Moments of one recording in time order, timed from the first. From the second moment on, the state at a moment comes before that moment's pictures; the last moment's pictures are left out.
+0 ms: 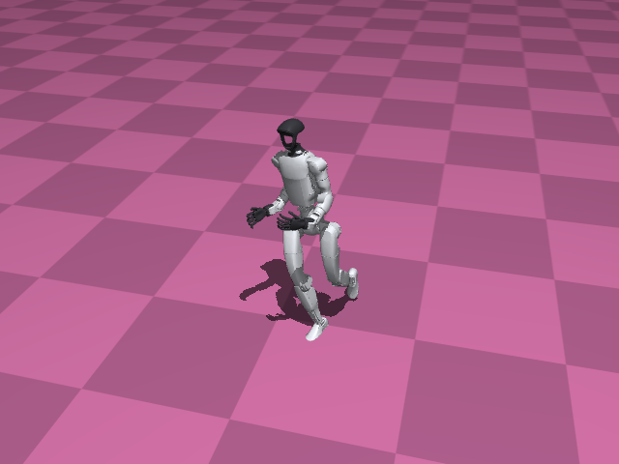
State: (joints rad) left arm 0.03 0.12 0.01 0.38 -0.62 -0.55 -0.70; right arm 0.34 0.02 -0.05 0.23 0.07 -0.54 -0.03; waist -0.27 -0.02 -0.11; left_leg -0.05 -0.13 0.10 0.83 0.50 -0.11; right_leg -0.36 0.03 -0.15 0.36 -0.09 -0.26
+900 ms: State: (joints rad) left arm 0.20 0.04 0.03 0.27 -0.72 -0.58 -0.60; right arm 0.41 -0.11 0.09 0.32 -0.01 -0.49 0.19; waist -0.19 -0.02 -0.06; left_leg 0.06 -0.32 -0.15 0.60 0.27 0.04; right_leg -0.35 -0.05 0.20 0.25 0.04 0.12
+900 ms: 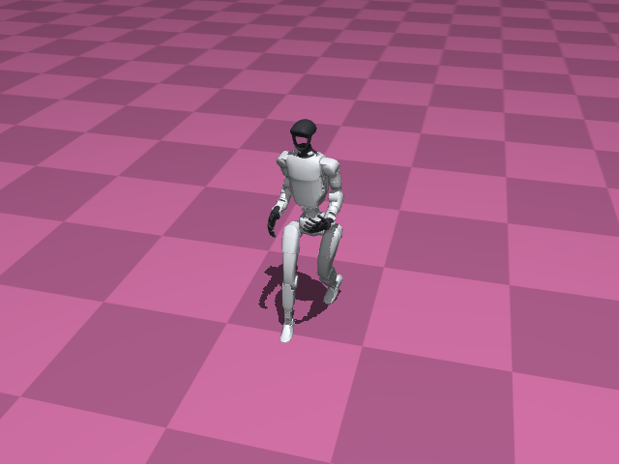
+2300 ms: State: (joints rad) left arm 0.36 -0.03 0.09 0.45 -0.59 -0.59 -0.62; right arm 0.18 -0.18 0.07 0.24 0.14 -0.55 0.08; waist -0.01 -0.02 -0.02; left_leg -0.56 -0.07 0.39 0.65 -0.06 0.10; right_leg 0.01 -0.01 -0.20 0.06 -0.04 0.04
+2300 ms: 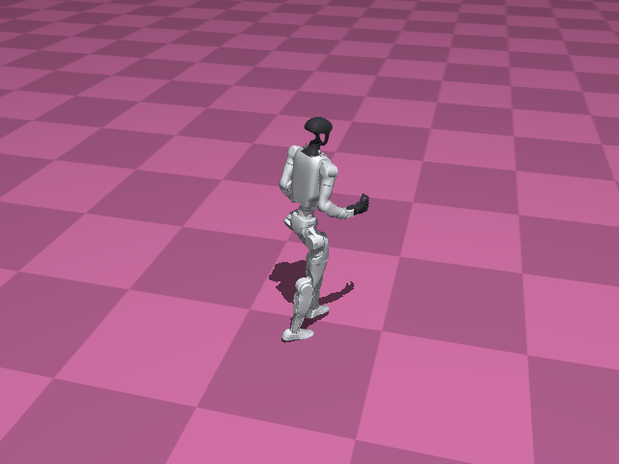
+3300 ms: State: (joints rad) left arm 0.40 0.00 0.07 0.31 -0.65 -0.59 -0.61; right arm 0.27 -0.18 0.11 0.11 0.08 -0.52 0.14; waist 0.04 -0.07 0.00; left_leg -0.45 -0.14 0.32 0.16 -0.05 0.10; right_leg 0.13 0.09 -0.24 0.11 0.41 0.00
